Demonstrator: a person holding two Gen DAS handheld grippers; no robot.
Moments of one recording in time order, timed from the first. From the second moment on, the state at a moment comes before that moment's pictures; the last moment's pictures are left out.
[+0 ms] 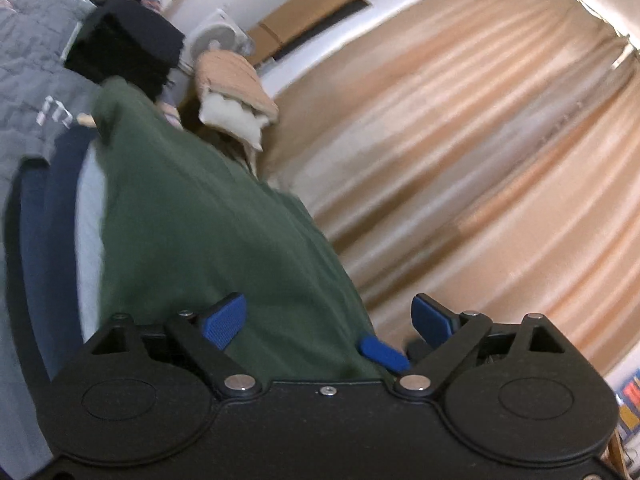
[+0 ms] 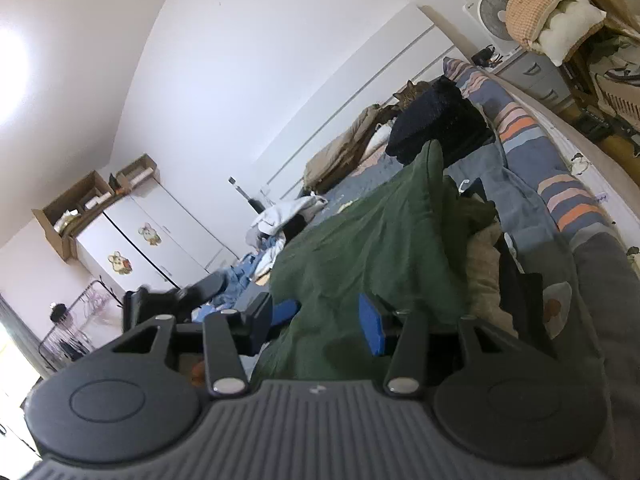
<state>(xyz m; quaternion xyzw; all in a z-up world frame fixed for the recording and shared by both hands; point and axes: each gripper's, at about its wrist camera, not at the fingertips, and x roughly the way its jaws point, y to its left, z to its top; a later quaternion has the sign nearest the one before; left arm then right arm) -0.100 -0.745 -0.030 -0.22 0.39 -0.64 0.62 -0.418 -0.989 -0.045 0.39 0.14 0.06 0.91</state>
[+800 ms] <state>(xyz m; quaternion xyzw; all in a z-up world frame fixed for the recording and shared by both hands) -0.076 -0.790 0.000 -0.21 0.42 -0.62 0.63 -0.429 -0.990 -0.031 0.39 0.13 0.06 0.91</state>
